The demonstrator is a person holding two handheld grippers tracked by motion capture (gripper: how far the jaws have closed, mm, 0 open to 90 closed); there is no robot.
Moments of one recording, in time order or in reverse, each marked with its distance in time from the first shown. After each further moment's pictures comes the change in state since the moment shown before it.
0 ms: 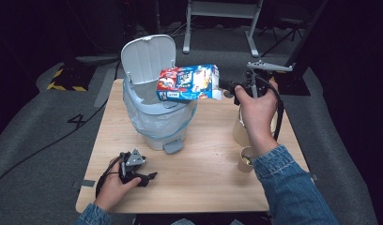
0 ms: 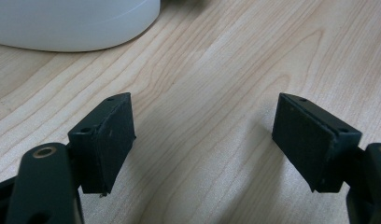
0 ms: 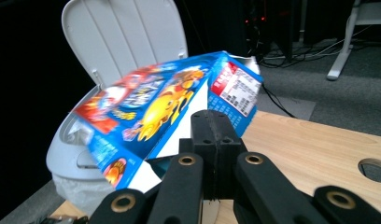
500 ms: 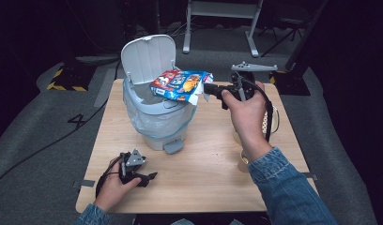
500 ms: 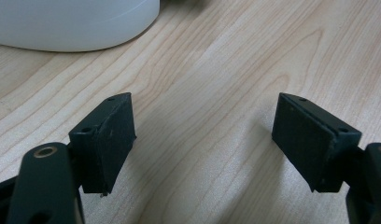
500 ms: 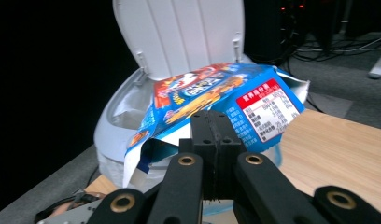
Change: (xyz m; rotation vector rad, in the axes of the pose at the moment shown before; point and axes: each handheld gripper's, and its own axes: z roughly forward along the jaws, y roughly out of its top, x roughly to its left) left arm 0.000 0.000 0.000 -0.001 0.002 0.002; right arm 0.033 -0.002 0.013 0.066 0.131 -0.052
